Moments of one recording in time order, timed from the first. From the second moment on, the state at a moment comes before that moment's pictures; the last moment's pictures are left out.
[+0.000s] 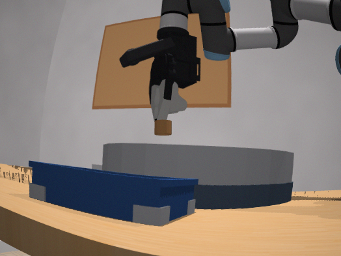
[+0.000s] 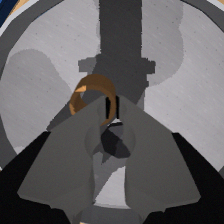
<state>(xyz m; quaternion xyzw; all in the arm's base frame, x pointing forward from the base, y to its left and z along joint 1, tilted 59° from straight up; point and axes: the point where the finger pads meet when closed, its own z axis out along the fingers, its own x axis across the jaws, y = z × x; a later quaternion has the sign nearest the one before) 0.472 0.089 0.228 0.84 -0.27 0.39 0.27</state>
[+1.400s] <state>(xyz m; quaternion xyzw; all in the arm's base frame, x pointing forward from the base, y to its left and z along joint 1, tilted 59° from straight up) 0.518 0.170 0.167 0.77 -0.43 0.44 0.18</state>
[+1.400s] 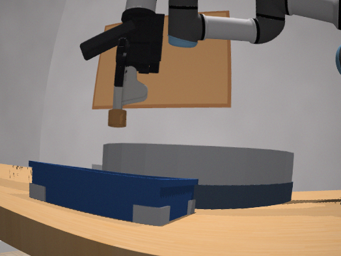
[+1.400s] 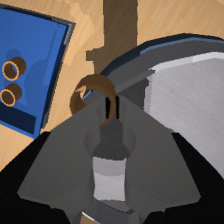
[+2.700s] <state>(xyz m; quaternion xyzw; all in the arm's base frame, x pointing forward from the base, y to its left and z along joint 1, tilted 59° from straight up) 0.520 0.223 0.104 0.70 -0.53 0.47 0.12</state>
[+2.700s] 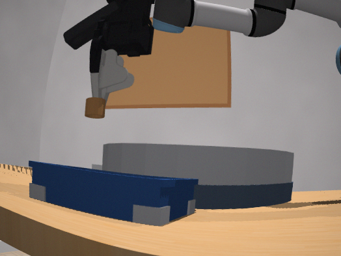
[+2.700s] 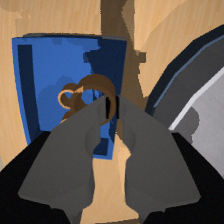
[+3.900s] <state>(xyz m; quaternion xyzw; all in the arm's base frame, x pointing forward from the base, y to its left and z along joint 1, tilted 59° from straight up) 0.511 0.244 0.068 0.65 -0.58 0.49 0.08</state>
